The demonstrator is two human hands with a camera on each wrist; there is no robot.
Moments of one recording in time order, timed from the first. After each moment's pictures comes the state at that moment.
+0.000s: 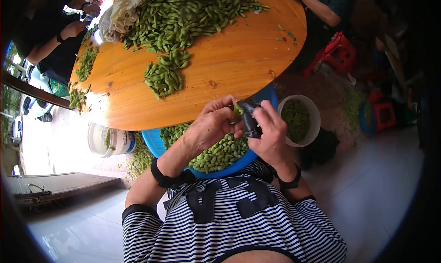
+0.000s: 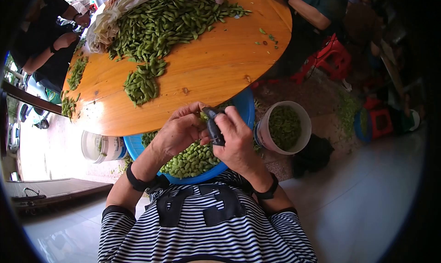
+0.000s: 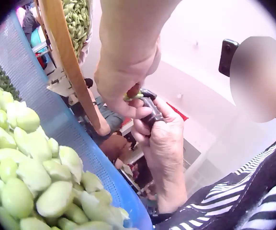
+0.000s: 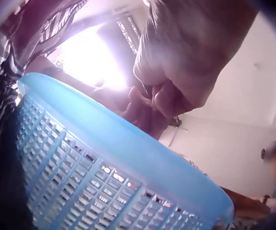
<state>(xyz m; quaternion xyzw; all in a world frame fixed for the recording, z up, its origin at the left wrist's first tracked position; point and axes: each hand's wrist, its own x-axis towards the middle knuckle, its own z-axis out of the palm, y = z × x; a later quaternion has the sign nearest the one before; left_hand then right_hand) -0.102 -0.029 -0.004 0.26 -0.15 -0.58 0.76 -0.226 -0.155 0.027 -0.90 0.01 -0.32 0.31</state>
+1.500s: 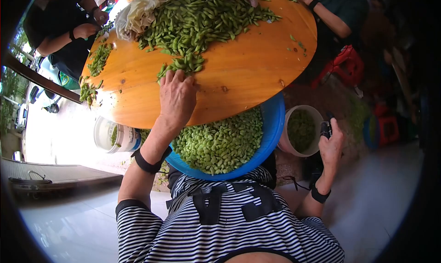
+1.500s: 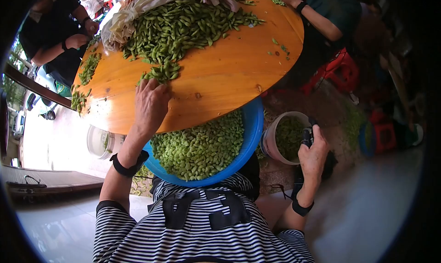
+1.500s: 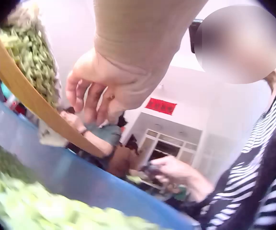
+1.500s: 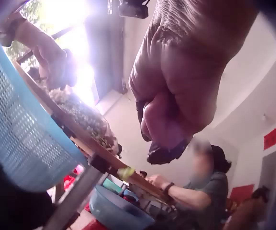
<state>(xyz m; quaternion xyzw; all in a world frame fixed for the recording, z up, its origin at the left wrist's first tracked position) -0.031 0.012 0.022 0.88 -0.39 0.21 0.15 -0.321 -0.268 0.020 -0.87 0.38 -0.20 0.23</state>
